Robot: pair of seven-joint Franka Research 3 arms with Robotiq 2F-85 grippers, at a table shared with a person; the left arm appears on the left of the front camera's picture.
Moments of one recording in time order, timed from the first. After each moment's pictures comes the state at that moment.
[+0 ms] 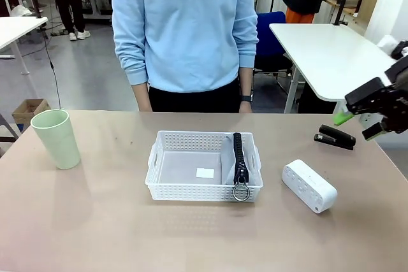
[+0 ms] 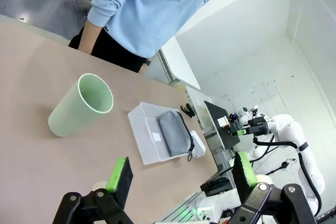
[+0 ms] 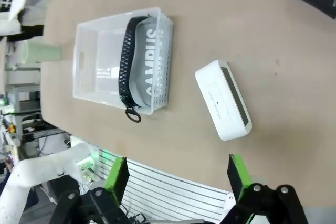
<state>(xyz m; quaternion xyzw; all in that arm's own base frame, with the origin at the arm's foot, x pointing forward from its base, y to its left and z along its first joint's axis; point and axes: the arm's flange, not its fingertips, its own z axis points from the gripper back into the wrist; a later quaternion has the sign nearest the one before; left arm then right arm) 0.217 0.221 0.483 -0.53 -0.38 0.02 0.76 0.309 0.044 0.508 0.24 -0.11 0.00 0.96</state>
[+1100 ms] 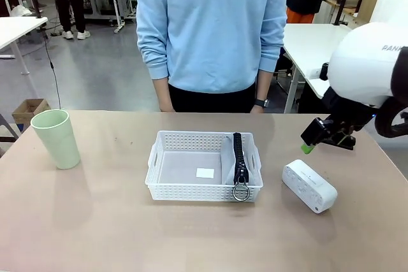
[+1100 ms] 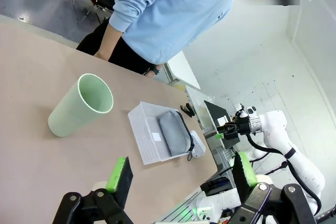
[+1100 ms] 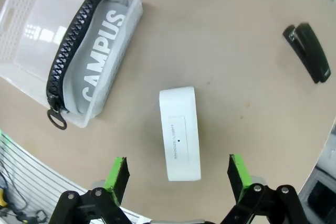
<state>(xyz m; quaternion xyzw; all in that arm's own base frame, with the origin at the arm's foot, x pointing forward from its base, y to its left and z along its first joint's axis) 0.217 0.221 0.483 -0.53 -0.38 0.02 0.76 0.346 0.117 0.450 0.04 -0.13 0.20 0.97</state>
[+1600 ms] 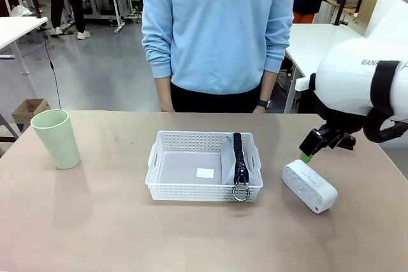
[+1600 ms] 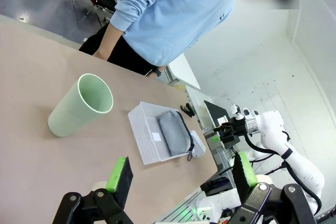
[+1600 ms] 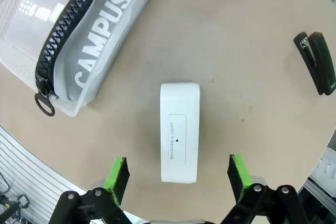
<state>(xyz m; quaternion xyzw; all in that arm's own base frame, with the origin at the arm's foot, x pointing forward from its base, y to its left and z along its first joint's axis) 0.217 0.221 0.483 -0.53 -0.38 0.02 0.76 0.347 0.121 0.432 0.02 -0.11 0.25 0.96</state>
